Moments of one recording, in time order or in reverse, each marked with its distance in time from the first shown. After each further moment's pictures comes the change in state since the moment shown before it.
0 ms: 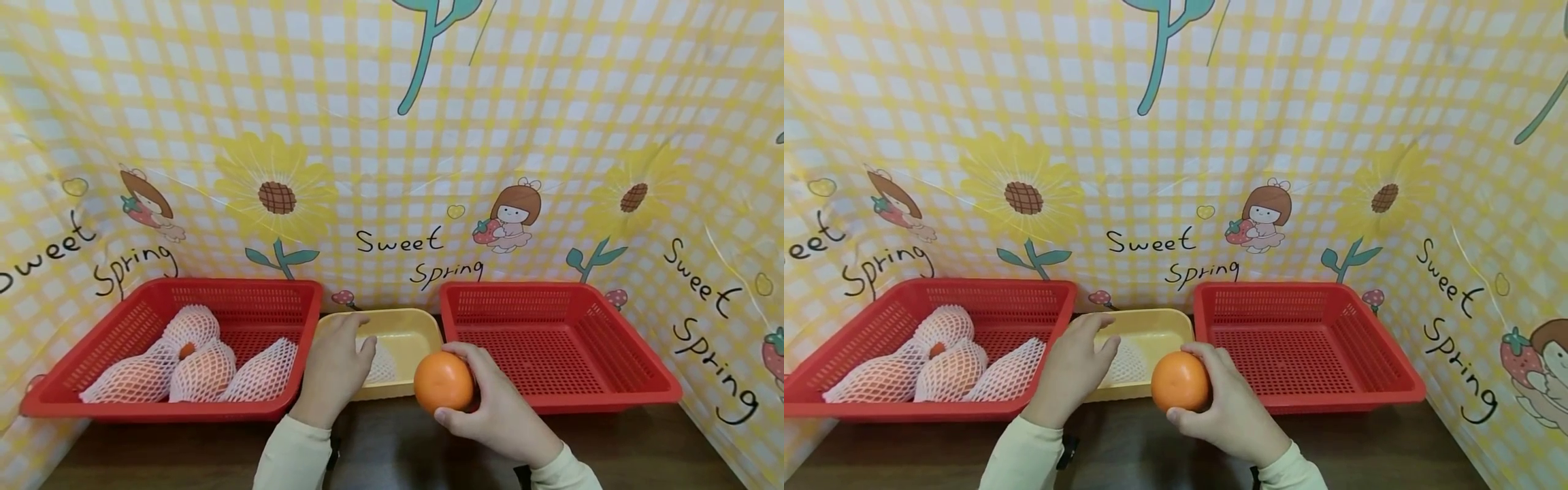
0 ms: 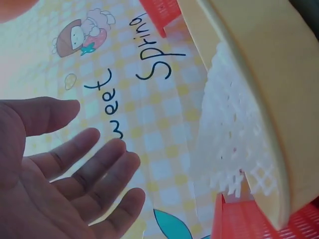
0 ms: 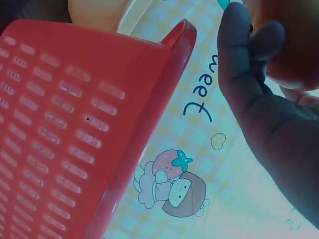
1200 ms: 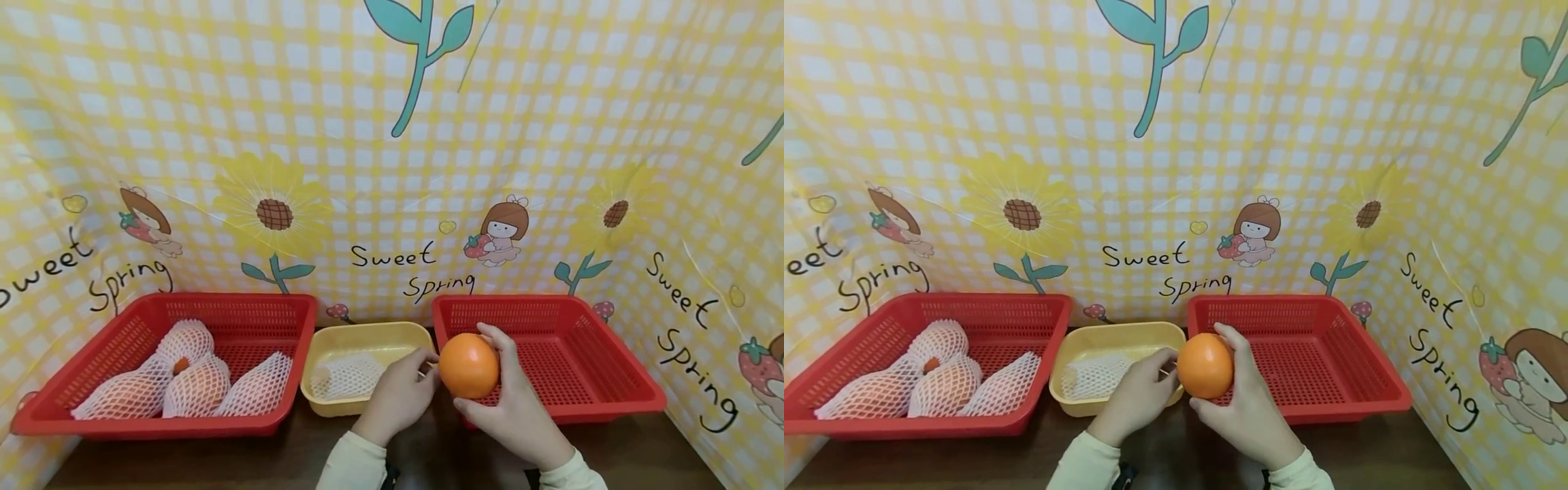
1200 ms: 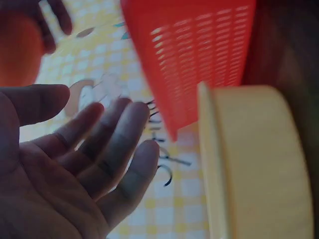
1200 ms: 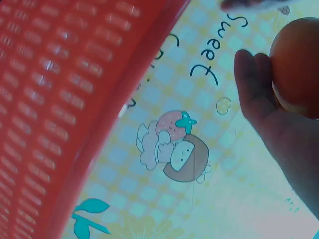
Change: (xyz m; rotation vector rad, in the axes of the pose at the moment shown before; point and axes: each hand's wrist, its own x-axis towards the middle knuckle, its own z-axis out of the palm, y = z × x) left_hand -0.007 0.052 0.056 -0.398 -0.326 0.032; right_hand -0.004 0.003 -0.022 -0.032 0.243 -0.075
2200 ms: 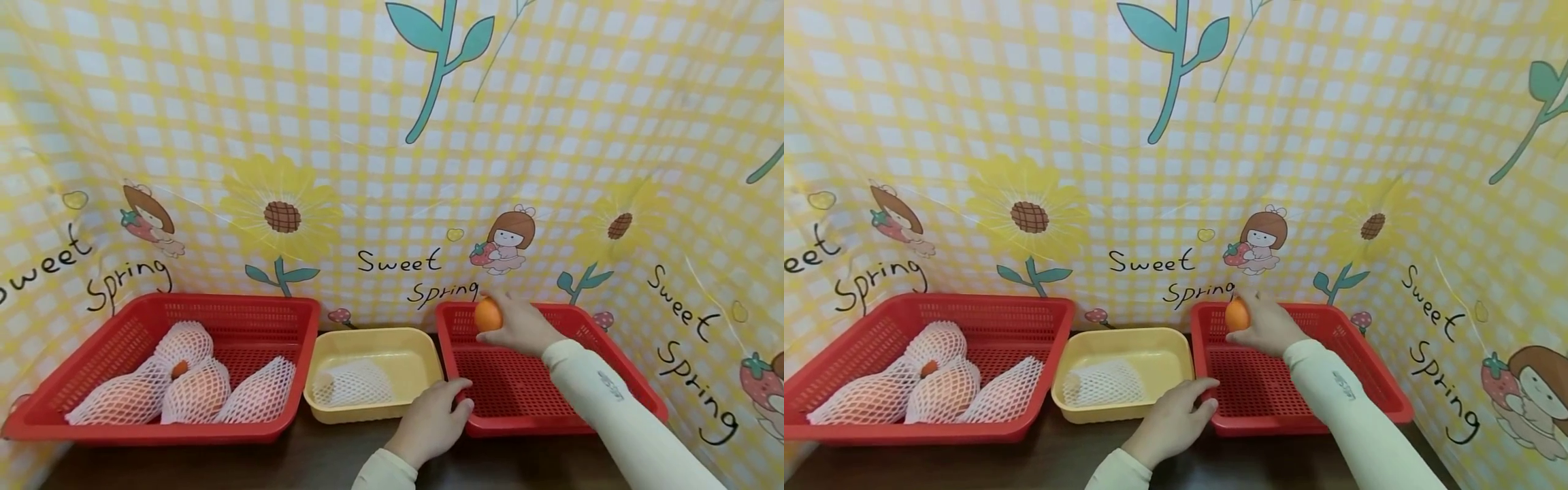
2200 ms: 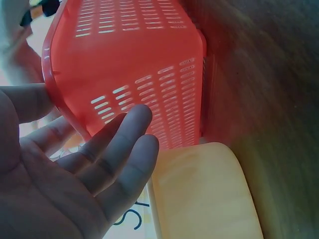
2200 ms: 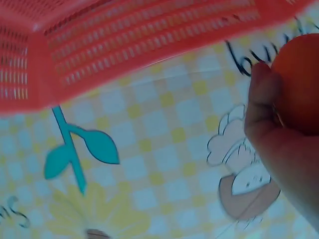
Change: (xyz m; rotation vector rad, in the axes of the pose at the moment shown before) left_hand 0.001 -0.010 0.045 0.093 -0.140 0.015; right_hand 0.121 0.079 -0.043 -0.534 -0.308 0.110
